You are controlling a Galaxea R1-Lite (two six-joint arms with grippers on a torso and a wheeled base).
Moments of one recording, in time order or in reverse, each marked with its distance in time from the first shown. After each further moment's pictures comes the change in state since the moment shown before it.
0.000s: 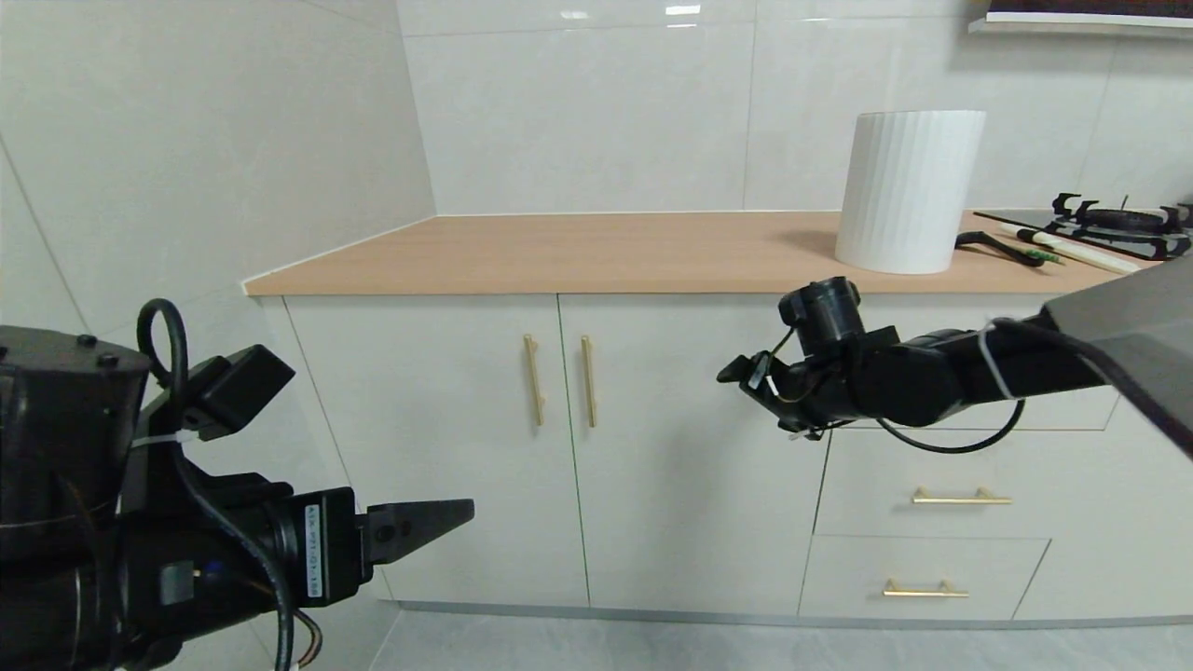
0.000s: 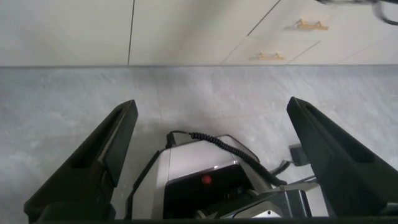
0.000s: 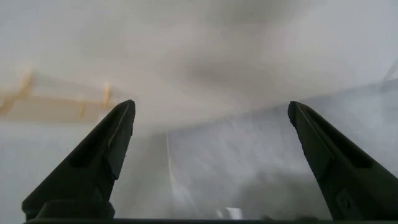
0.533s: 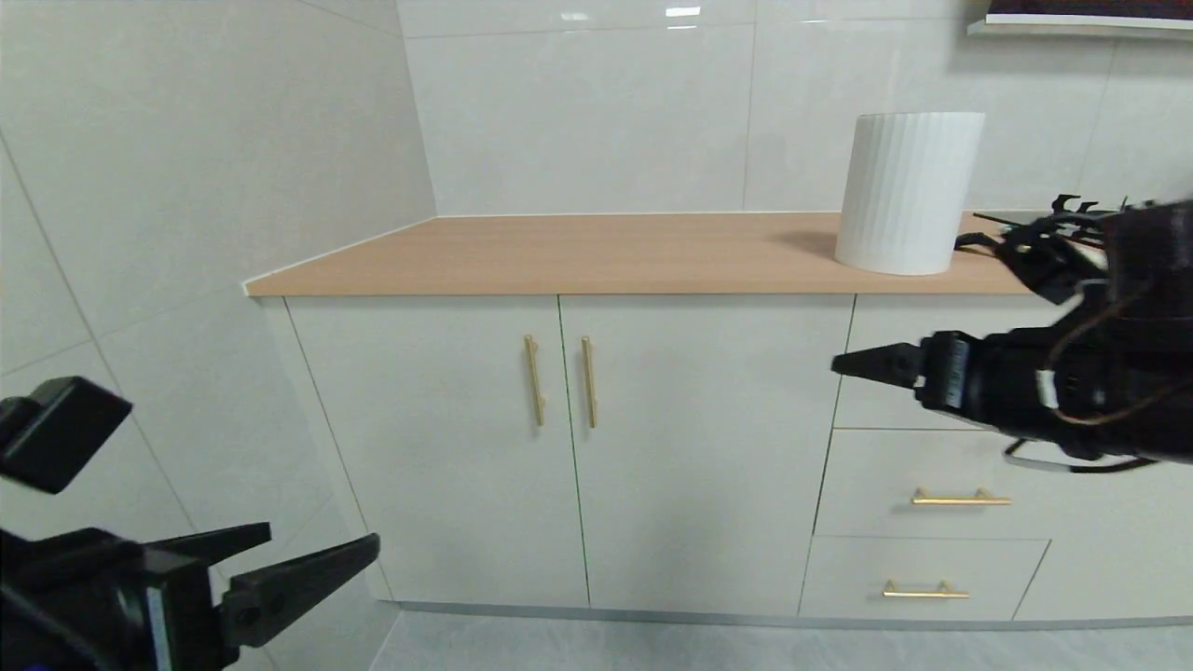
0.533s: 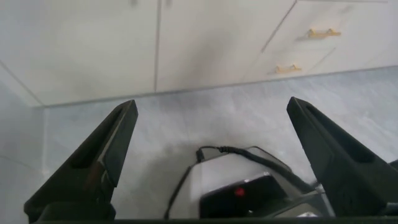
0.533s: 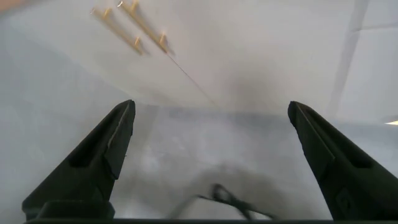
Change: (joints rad) left arm 0.049 -0.257 0.130 -0.011 0.050 0.184; right arm 0.003 -0.731 0.513 0.000 0.045 -0.386
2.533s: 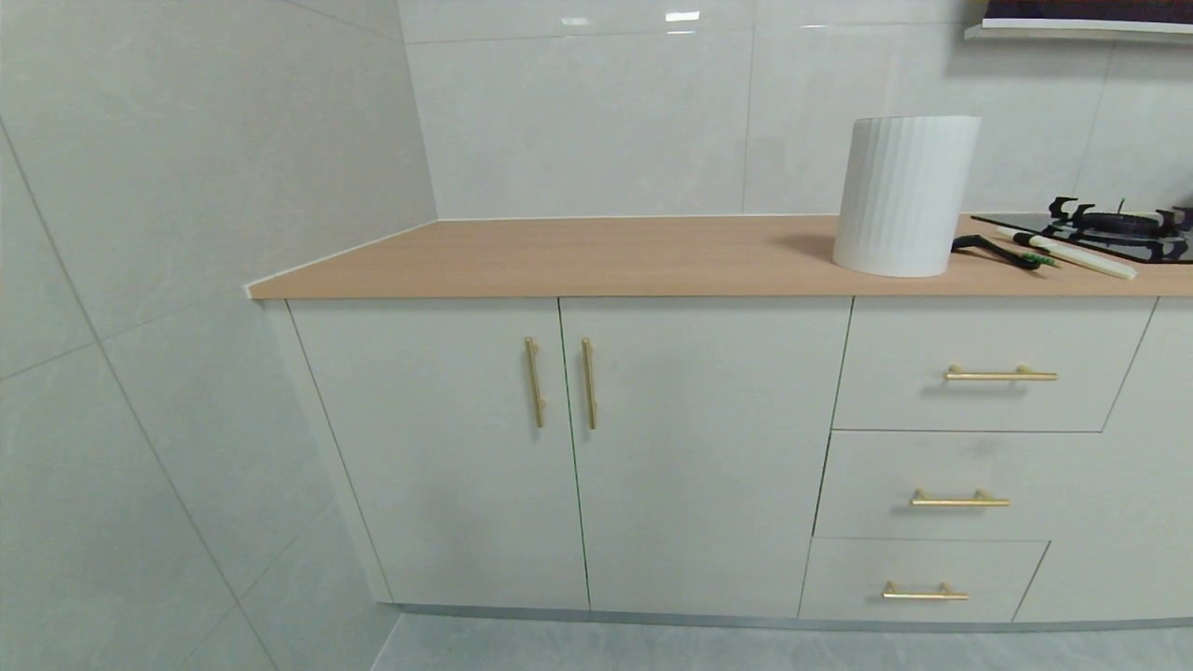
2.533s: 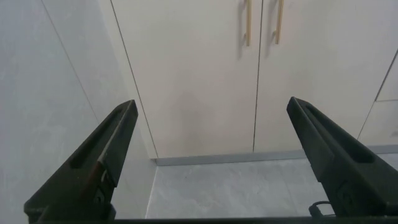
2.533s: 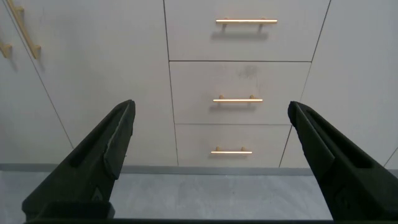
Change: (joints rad) left arm 0.485 -0.985 0.598 -0.067 -0.112 0.405; right arm -0.458 -1.414 0.922 0.076 0.001 -0.490
